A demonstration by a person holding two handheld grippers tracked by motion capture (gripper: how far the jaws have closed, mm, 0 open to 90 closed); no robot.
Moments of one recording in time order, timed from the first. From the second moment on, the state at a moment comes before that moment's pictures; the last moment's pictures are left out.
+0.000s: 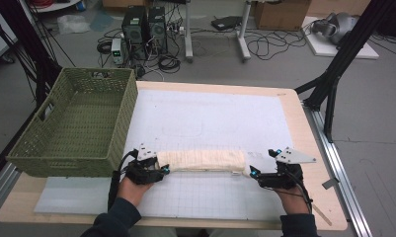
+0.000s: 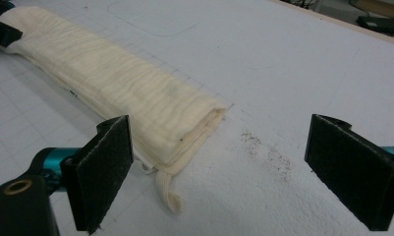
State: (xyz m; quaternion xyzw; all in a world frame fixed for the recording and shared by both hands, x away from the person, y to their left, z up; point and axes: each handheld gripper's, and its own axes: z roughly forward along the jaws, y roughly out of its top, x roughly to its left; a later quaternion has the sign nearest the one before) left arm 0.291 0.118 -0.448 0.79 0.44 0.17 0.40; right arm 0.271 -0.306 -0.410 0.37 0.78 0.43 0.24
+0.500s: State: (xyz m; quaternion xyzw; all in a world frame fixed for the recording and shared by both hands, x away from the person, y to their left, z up) left arm 0.296 0.129 -0.446 0.76 0.46 0.11 0.46; right arm 0.274 -0.302 -0.408 0.38 0.78 0.44 0.23
